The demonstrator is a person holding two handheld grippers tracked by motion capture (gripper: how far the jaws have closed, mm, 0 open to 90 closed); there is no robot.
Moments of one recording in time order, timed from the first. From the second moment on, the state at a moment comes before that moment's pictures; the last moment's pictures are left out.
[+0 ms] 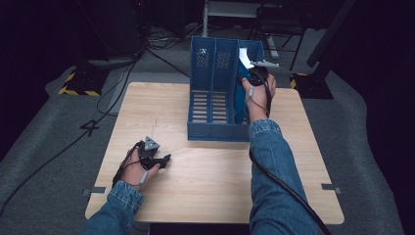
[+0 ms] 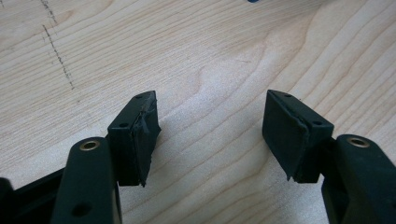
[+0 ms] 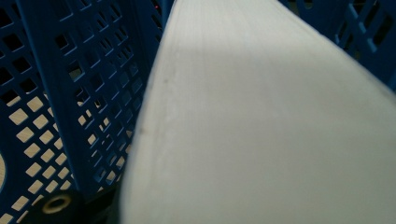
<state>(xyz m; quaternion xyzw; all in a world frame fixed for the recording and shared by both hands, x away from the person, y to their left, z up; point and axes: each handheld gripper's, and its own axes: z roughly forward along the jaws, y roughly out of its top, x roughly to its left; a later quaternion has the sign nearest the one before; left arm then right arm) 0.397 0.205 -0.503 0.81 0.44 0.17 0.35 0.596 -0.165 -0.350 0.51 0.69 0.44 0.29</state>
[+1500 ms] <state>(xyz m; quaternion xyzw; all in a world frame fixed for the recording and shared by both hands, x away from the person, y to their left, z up) 0.382 0.211 -0.504 0.81 0.45 0.17 0.34 0.487 -0.209 -0.308 0.43 0.71 0.47 0.30</state>
